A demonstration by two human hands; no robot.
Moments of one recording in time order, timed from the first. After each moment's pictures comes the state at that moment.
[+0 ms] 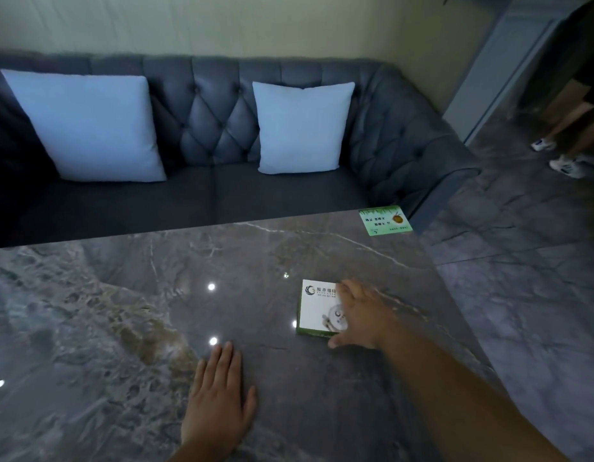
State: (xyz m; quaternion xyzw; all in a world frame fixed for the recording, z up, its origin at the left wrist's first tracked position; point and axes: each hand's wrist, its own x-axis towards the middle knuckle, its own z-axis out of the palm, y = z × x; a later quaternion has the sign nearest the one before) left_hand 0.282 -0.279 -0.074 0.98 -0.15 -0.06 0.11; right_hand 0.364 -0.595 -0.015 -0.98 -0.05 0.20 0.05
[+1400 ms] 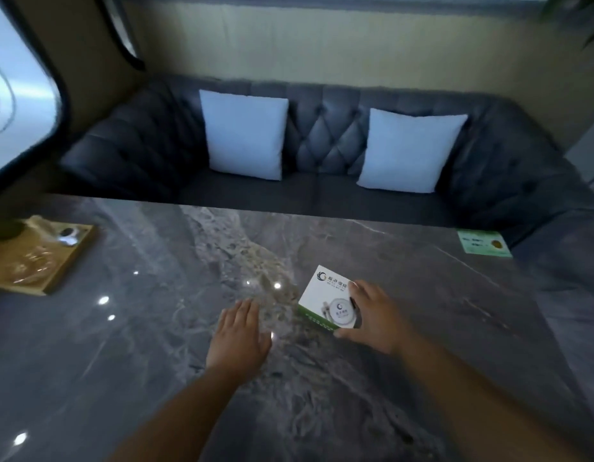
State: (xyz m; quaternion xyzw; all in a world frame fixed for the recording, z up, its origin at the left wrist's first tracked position) left_hand 0.235 -0.130 0.021 0.99 0.00 -0.05 0.09; right_hand 0.299 -0.414 0.070 -0.97 -0.17 0.14 0.14
